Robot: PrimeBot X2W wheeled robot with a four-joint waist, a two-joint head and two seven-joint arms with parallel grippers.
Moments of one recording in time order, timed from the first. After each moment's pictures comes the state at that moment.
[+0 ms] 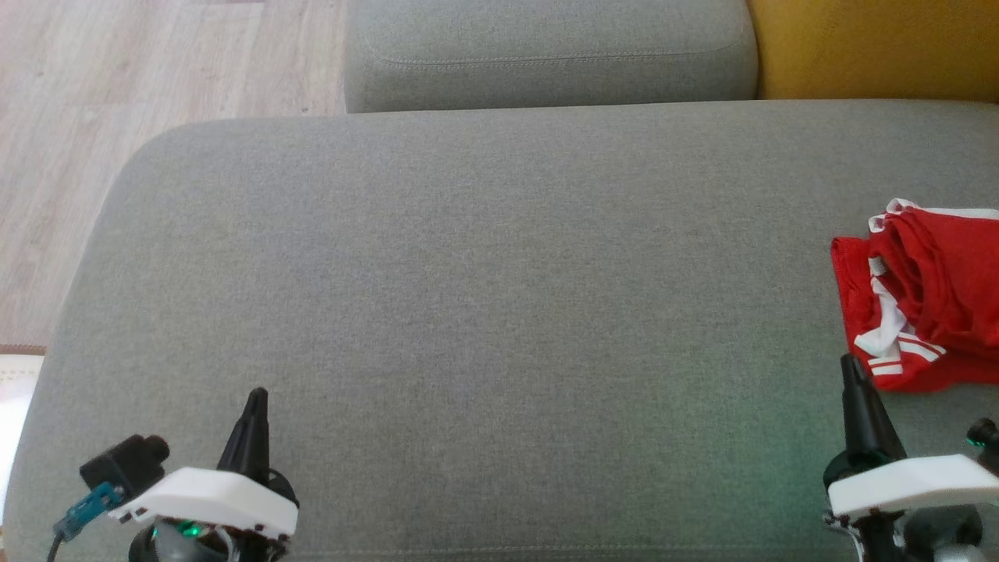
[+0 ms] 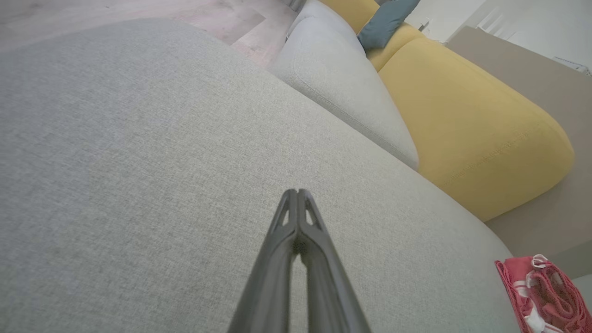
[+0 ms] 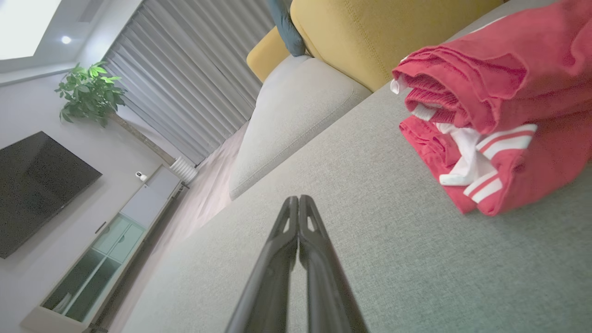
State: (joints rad) left arm 0.05 0.11 -0.12 0.22 -0.71 0.00 -0.09; right arm 0.12 -0.04 -0.07 0.07 0.72 0.13 0.05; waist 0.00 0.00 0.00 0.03
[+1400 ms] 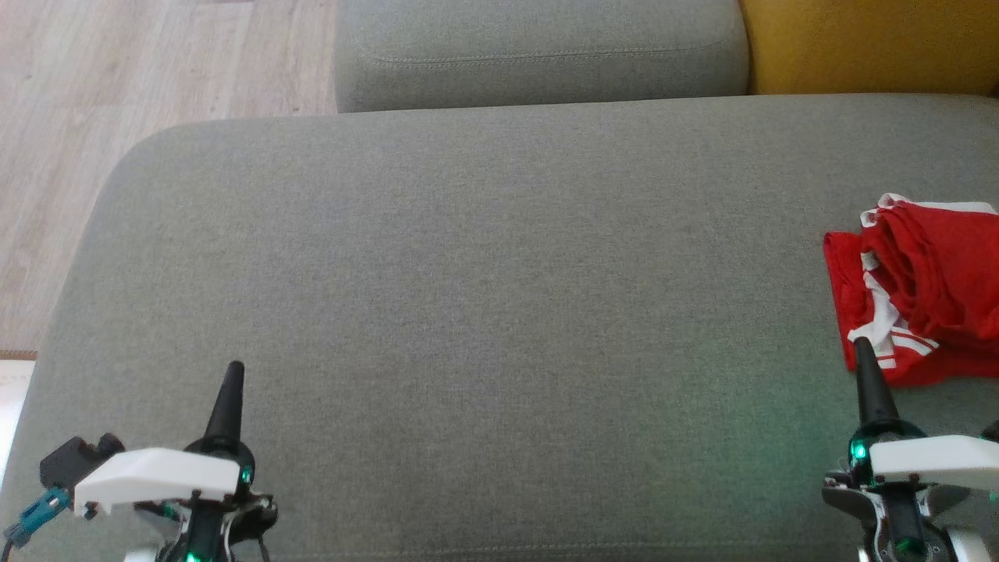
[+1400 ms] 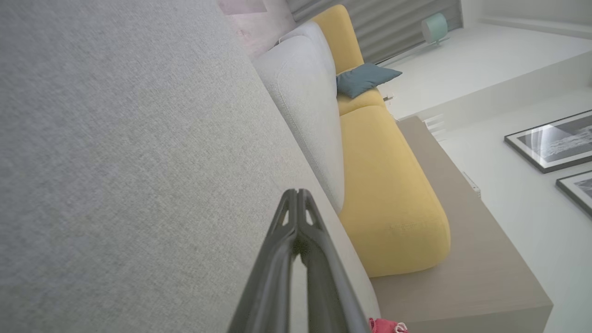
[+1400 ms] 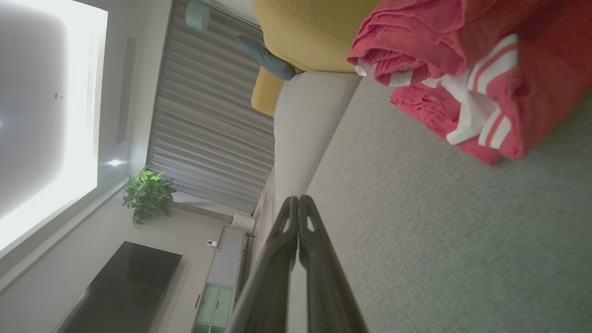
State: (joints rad) left arm -0.01 0.08 -0.02 0.25 -1.20 -0.07 0.02; right arm 0.02 -0.05 -0.08 0.18 1.21 0.13 0.07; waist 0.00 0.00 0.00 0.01
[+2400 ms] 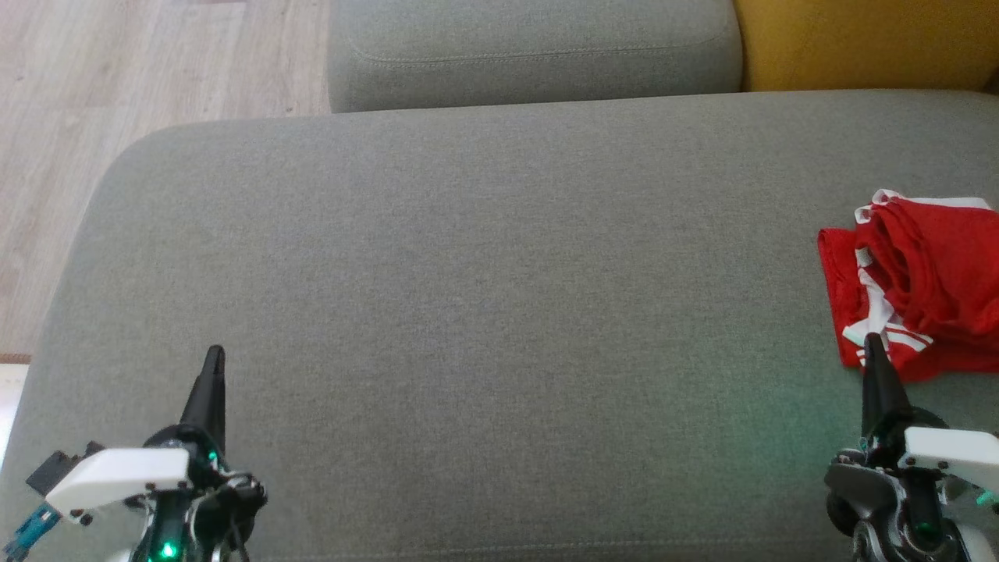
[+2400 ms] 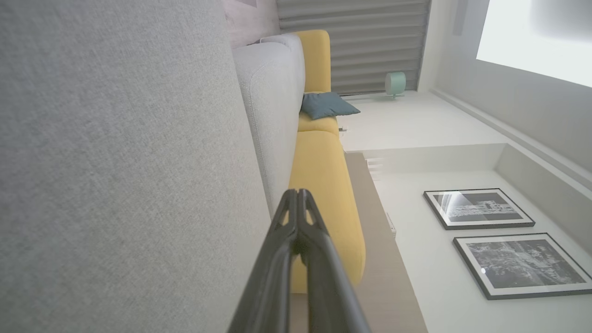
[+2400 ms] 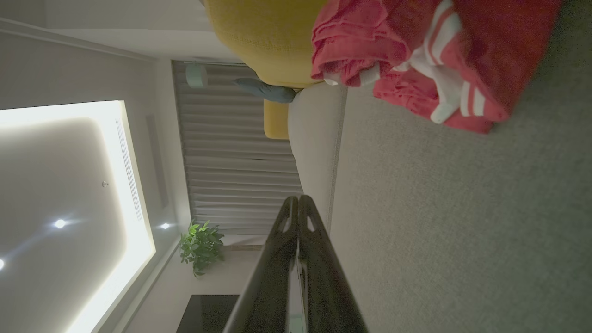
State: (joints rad) left arm -0.04 0.05 0.05 0.27 -1.53 -0.11 0.09; right arm -0.04 -0.05 -0.10 0.26 1.54 0.13 0.08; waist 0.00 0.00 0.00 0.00
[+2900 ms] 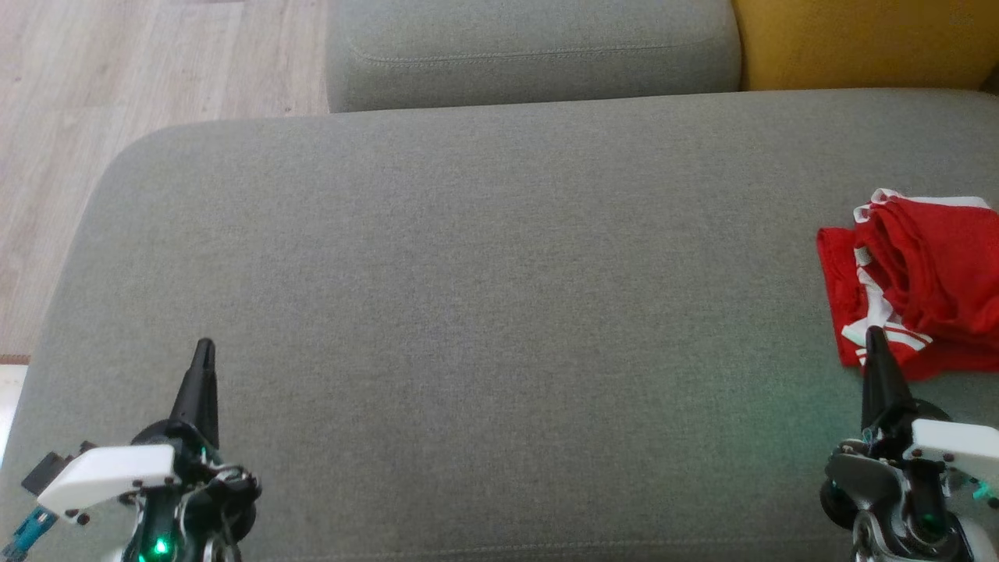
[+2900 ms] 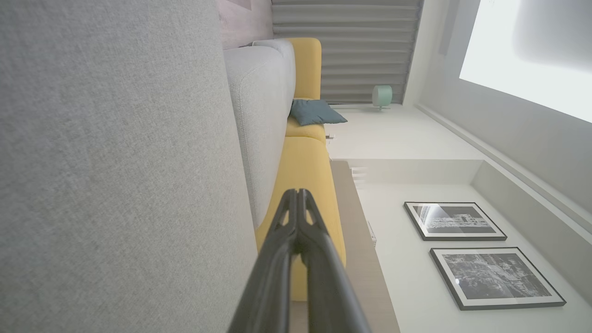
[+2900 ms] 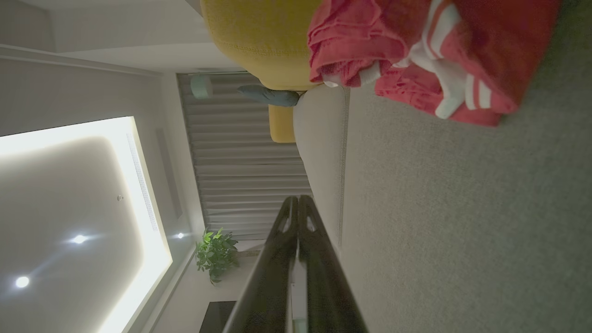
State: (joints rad) left arm -0.05 0.05 0.08 0.27 -1.61 -0.12 0.10; right arm -0.06 -0.05 -0.11 0.28 1.62 0.13 0.09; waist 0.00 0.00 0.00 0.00
